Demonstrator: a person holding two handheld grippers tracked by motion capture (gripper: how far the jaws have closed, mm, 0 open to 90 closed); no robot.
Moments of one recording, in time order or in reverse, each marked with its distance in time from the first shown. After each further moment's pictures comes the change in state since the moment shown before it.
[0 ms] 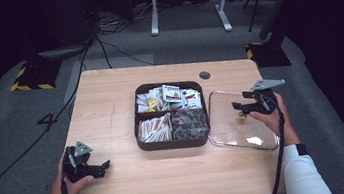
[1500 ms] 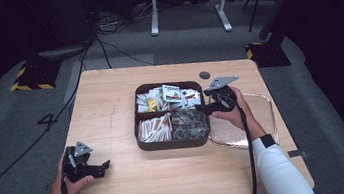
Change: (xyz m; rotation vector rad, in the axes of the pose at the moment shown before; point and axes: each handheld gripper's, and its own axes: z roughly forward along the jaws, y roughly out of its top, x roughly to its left) left arm 0.000 0.000 0.000 0.000 0.000 0.001; right arm 0.083 0.066 0.067 0.018 0.118 -0.163
